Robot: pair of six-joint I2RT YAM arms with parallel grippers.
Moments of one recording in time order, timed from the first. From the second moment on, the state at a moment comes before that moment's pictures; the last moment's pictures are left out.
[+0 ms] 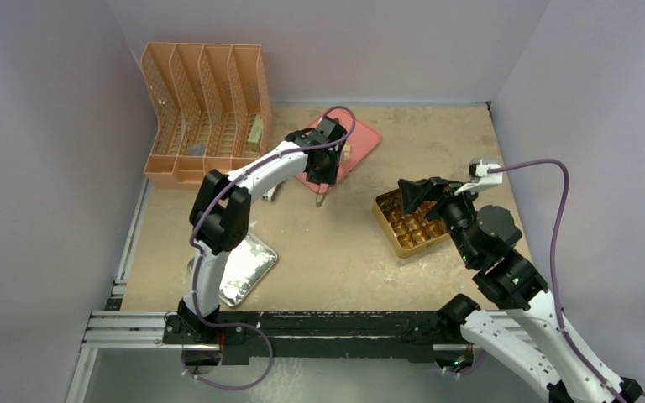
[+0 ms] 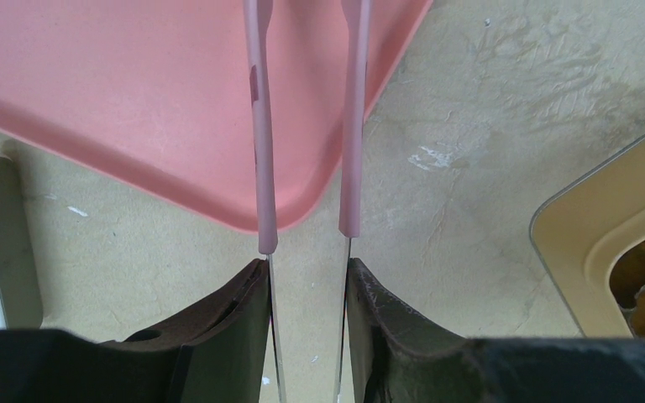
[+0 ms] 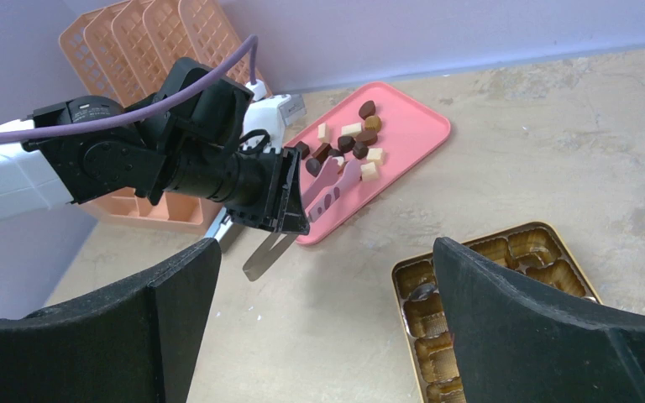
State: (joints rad) left arm -0.65 2.13 1.81 -0.74 -0.11 -0.44; right arm 0.63 0.56 0.82 -0.31 0.37 0.38
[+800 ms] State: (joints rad) left arm -0.62 2.18 1.83 -0.75 -0.16 -0.45; right arm 0.63 0.56 0.82 -0.31 0.37 0.38
